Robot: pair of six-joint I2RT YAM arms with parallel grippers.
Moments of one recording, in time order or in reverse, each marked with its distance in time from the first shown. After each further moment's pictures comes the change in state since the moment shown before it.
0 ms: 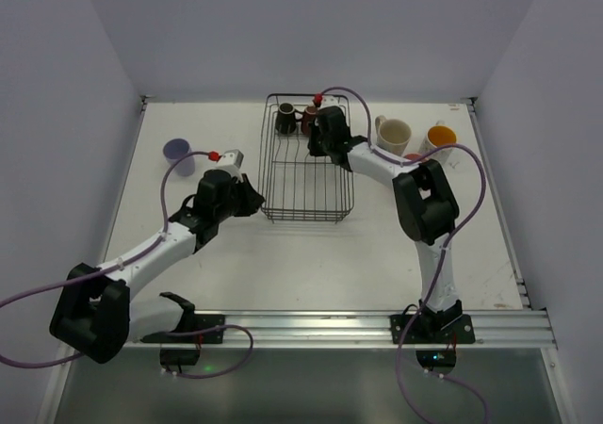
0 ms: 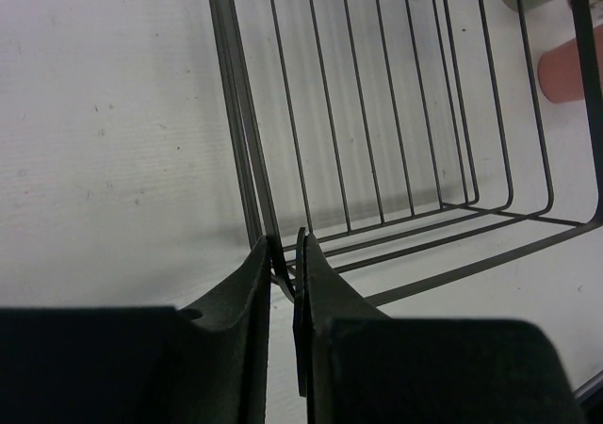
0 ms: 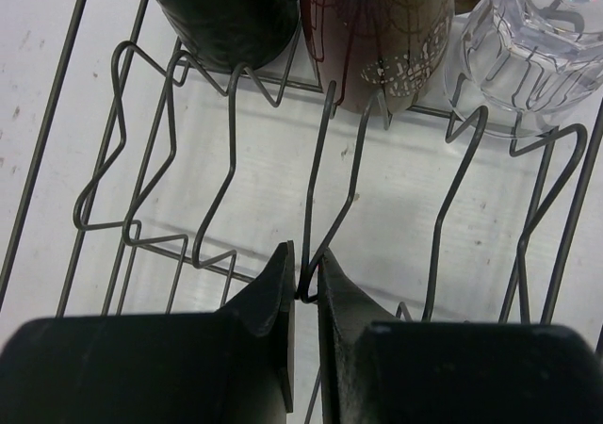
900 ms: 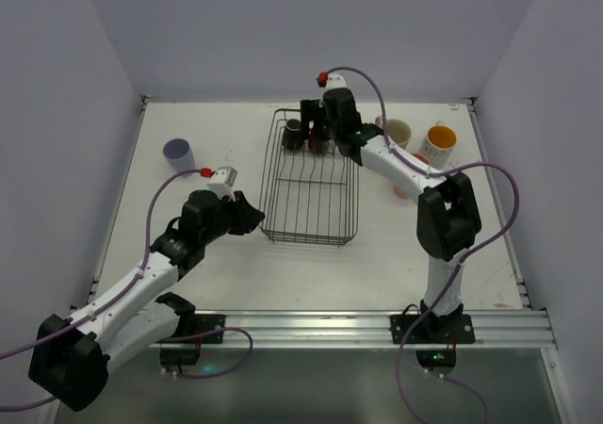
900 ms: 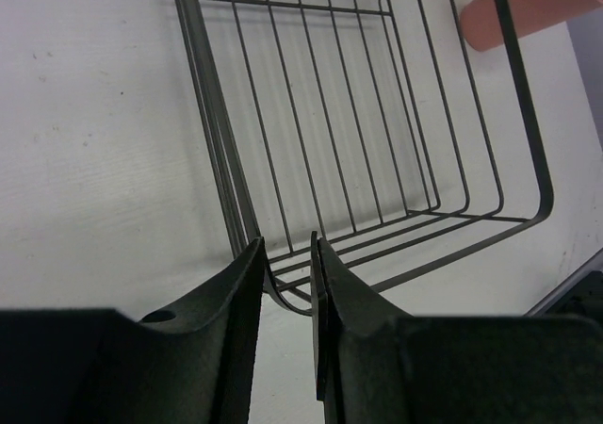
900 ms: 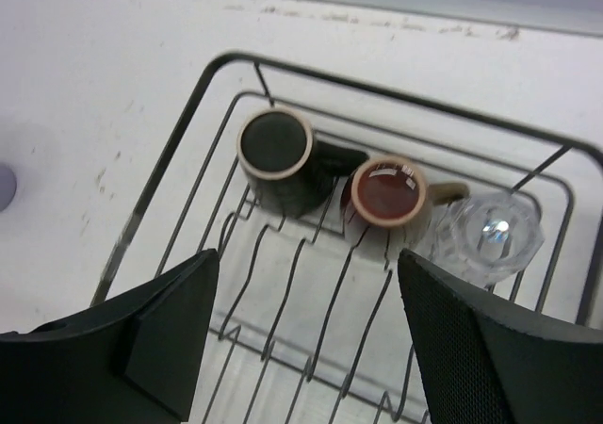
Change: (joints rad) left arm -0.042 -0.301 -0.132 -0.111 0.075 -0.015; right arm 0.028 -0.230 -0.058 -0.063 0.038 -0.035
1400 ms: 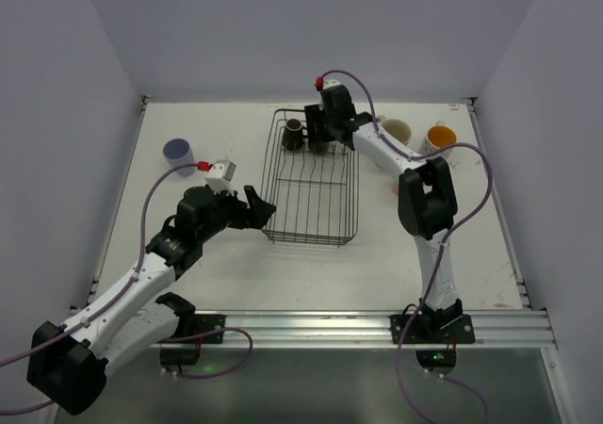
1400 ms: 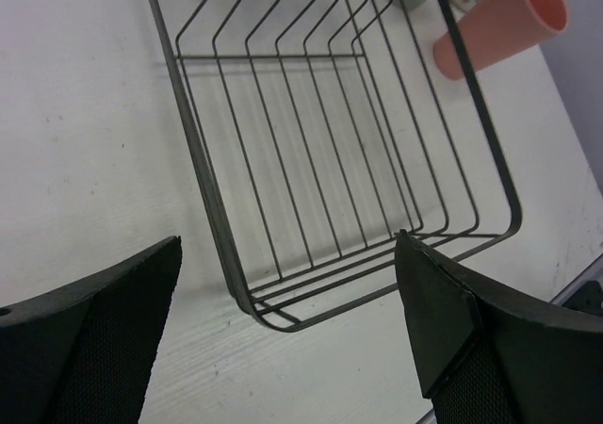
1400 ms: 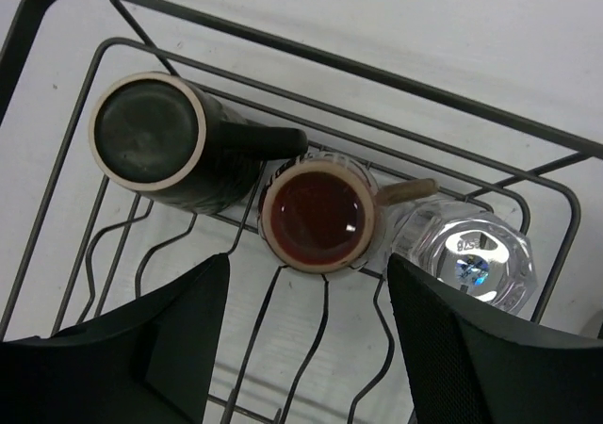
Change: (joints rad) left arm -0.012 -0.036 0.029 0.016 -0.008 0.034; right arm -0.079 0.256 0.304 -0.226 -0.034 -0.074
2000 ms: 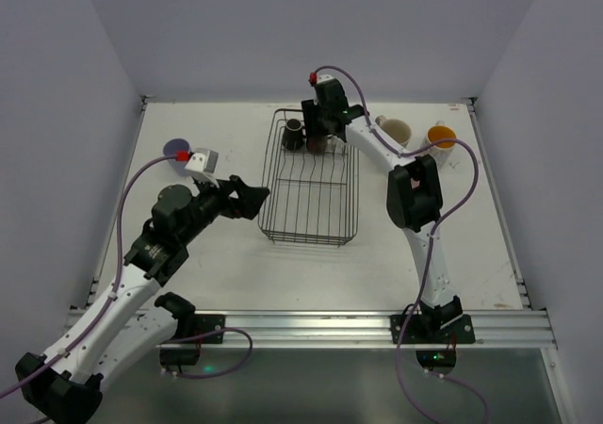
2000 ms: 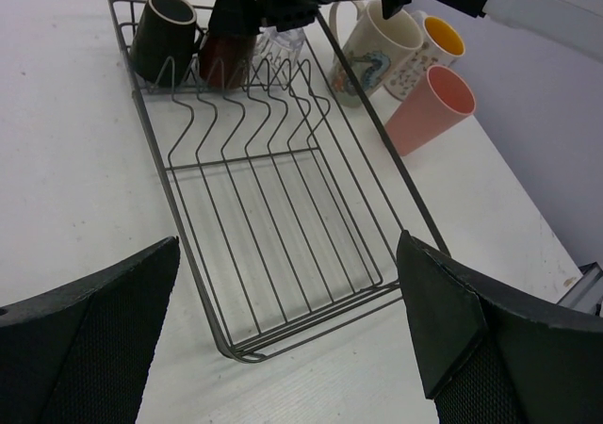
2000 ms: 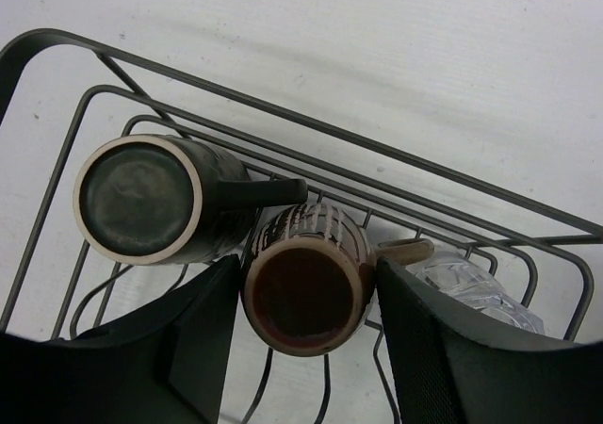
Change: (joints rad) left arm 0.000 -0.150 0.144 -0.046 -0.033 0.061; right arm 0.005 0.159 0.233 -0.114 0.011 -0.032
